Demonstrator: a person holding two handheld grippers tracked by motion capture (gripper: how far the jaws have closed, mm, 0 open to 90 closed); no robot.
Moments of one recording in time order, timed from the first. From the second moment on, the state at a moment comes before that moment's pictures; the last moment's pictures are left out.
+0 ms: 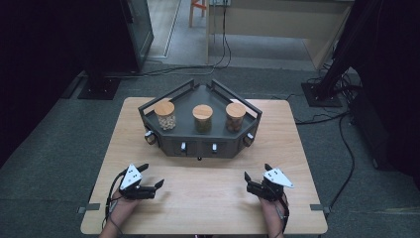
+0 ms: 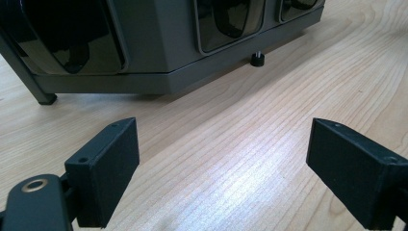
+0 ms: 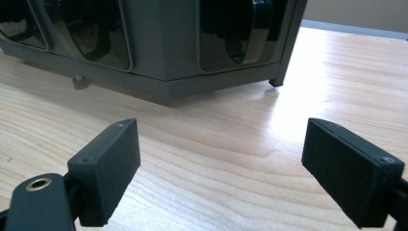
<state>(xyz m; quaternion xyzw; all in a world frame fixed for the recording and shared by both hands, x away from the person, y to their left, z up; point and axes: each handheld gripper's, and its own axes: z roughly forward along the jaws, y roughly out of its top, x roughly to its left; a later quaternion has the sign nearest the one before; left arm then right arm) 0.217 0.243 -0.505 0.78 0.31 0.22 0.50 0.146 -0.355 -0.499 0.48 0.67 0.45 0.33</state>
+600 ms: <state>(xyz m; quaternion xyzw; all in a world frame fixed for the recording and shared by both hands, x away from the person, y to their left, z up) 0.217 0.242 -0.505 0.78 0.31 0.22 0.50 0.142 -0.359 -0.509 0.49 0.67 0.45 0.33</state>
